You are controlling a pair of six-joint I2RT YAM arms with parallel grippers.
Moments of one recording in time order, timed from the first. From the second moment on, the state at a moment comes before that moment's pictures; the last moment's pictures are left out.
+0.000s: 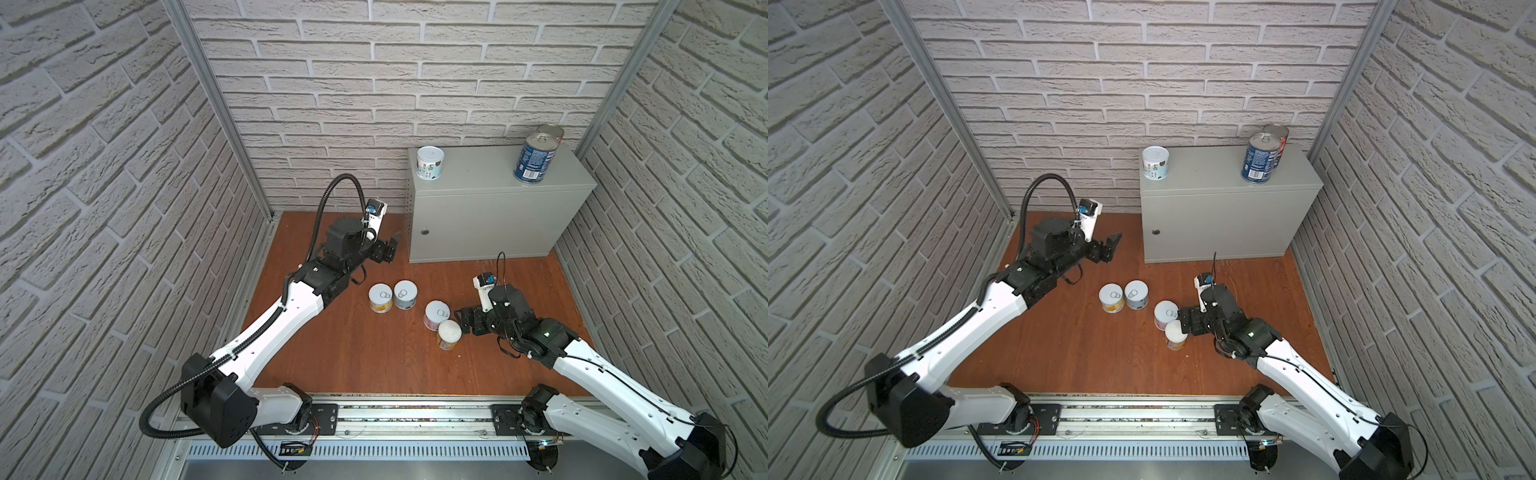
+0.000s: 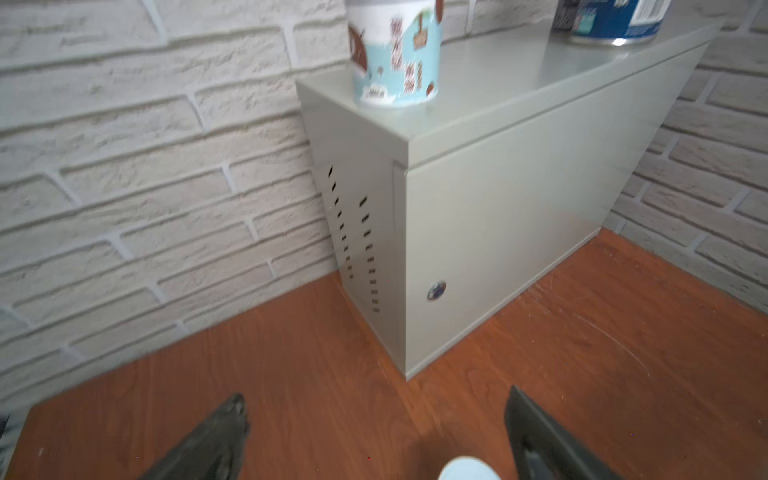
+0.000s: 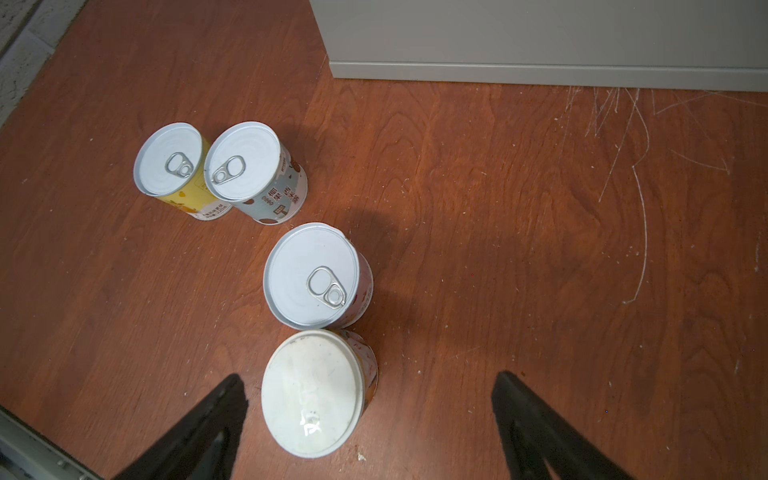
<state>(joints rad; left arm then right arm) -0.57 1.27 1.17 -0.25 -0.09 0.03 0.56 0.89 0.70 -0.60 0.11 0.37</state>
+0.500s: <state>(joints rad) -0.57 1.33 1.03 -0.55 -0.11 -0.12 0.56 0.85 0.70 -0.60 0.02 0.33</state>
